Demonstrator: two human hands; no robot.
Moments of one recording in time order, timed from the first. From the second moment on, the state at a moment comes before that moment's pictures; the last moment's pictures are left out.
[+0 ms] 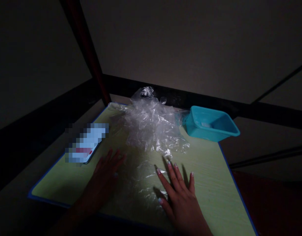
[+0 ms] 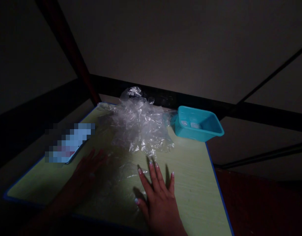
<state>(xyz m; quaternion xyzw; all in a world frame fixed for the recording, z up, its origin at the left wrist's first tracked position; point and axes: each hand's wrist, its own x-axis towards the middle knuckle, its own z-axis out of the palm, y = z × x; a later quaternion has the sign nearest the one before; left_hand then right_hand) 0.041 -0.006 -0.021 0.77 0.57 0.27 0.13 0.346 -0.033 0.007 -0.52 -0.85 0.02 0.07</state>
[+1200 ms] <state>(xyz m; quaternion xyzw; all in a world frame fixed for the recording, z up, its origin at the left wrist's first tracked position) 0.042 0.013 -0.026 0.67 0.56 0.42 0.23 0.340 -0.035 0.016 -0.57 -0.82 0.02 0.08</state>
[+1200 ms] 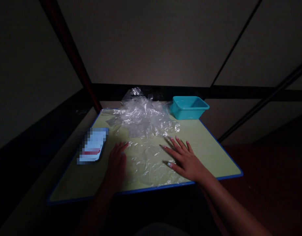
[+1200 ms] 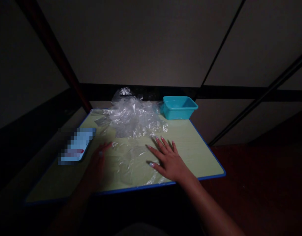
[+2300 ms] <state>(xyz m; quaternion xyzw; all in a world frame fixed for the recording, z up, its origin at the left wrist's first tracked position) 0.052 0.018 0.000 0.63 0.56 0.48 0.23 0.332 -0.105 0.004 -0.50 -0.86 -0.03 0.10</state>
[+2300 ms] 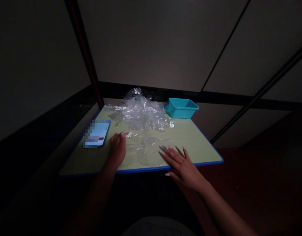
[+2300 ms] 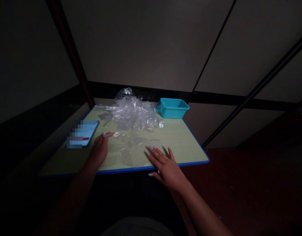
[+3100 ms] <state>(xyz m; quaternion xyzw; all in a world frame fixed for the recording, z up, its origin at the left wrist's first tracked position) 0.013 -0.040 -0.015 0.91 0.32 0.26 -0.07 0.338 -0.103 -0.013 -0.43 -0.85 -0.09 0.29</state>
